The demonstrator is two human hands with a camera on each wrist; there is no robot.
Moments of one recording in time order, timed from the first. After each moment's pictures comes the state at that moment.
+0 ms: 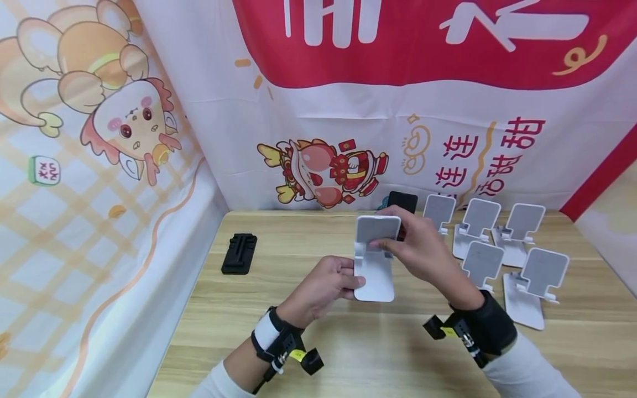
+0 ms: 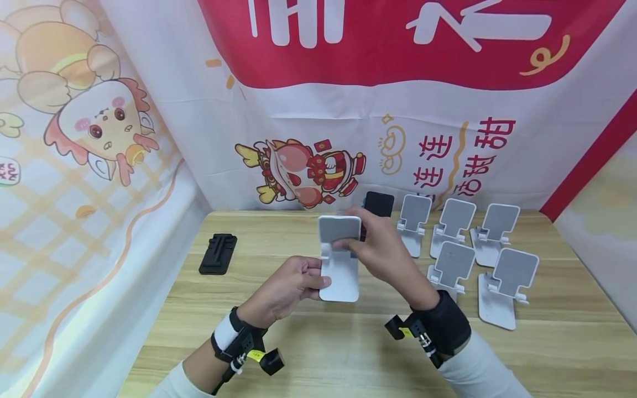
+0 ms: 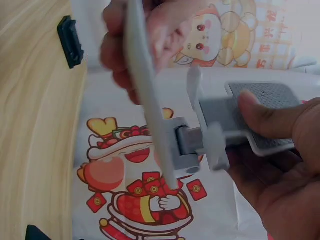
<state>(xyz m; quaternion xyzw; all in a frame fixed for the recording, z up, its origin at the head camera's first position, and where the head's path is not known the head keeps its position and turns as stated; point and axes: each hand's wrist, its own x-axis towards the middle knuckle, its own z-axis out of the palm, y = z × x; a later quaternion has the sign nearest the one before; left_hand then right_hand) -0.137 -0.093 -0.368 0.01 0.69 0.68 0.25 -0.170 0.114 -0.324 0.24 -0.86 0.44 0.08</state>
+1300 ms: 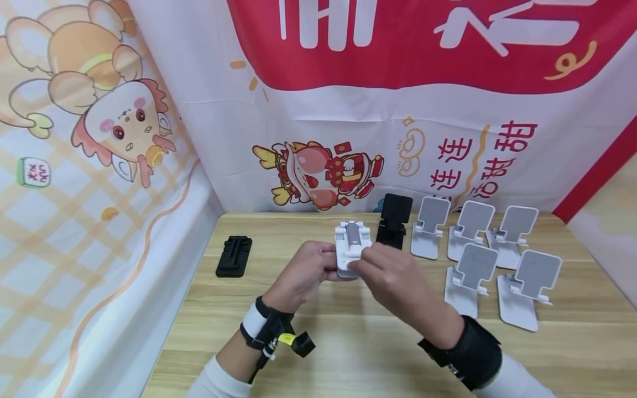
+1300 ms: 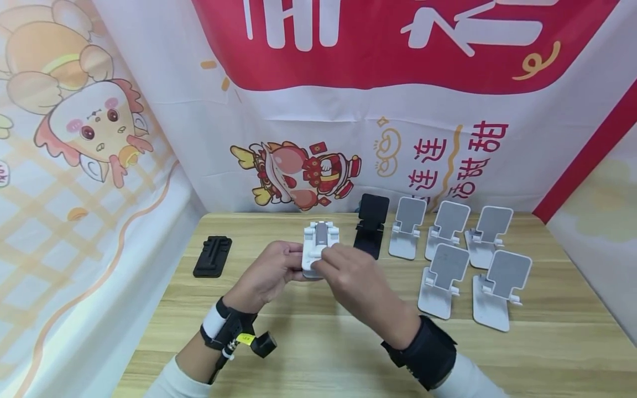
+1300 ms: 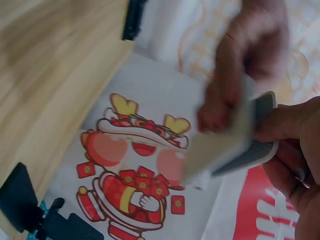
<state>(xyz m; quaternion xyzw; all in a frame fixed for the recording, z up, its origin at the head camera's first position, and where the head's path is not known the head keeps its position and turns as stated) -0.156 -0.113 -0.356 -0.01 0.68 0.70 0.21 -0.136 0.092 -0.345 0.44 -0.82 0.17 0.32</state>
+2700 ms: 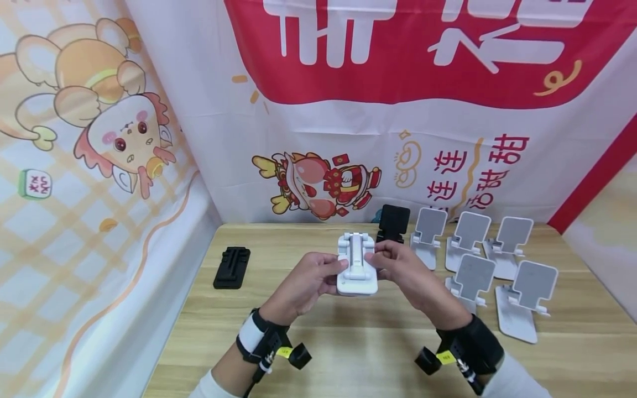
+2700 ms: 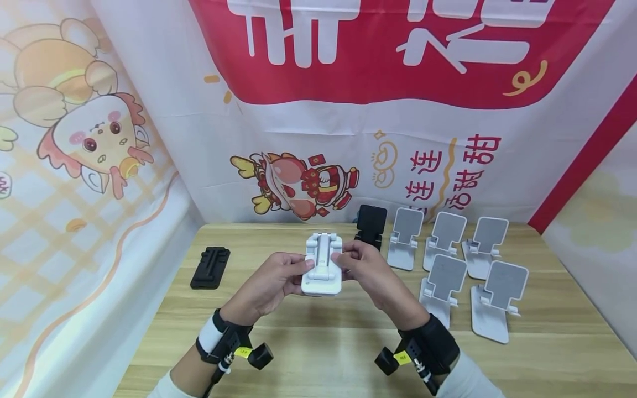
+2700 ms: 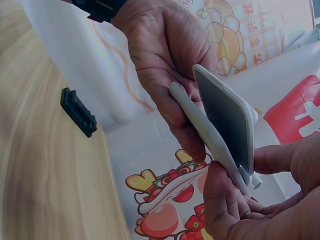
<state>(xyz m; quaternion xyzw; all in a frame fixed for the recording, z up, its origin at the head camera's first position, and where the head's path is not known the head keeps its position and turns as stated) -0.157 -0.110 -0.353 -0.01 0.66 0.71 0.24 -0.171 0.105 -0.344 0.03 -0.76 0.62 -0.20</state>
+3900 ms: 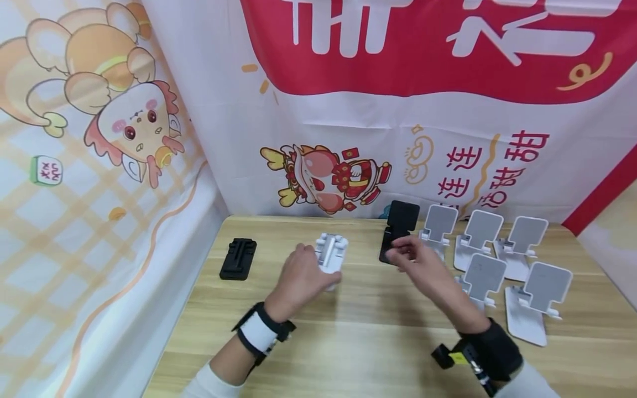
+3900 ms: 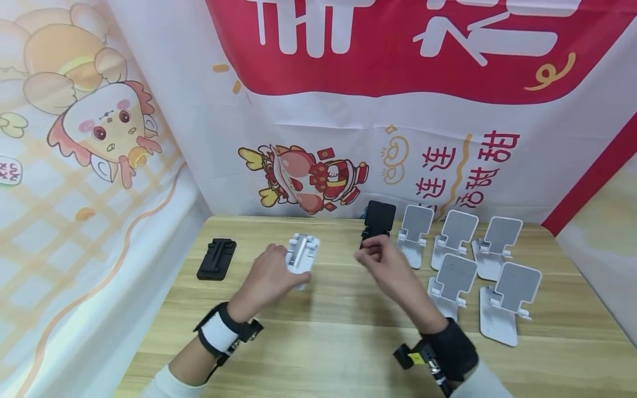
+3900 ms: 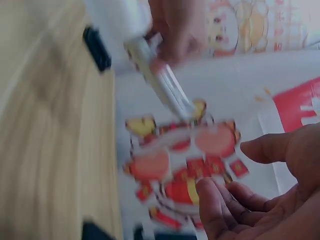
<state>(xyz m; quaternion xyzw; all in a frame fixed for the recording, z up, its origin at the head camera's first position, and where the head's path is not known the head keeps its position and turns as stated) -0.160 -0.130 -0.382 0.00 0.95 0.32 0.01 -0.175 0.129 -0.364 0.07 -0.86 0.49 -0.09</state>
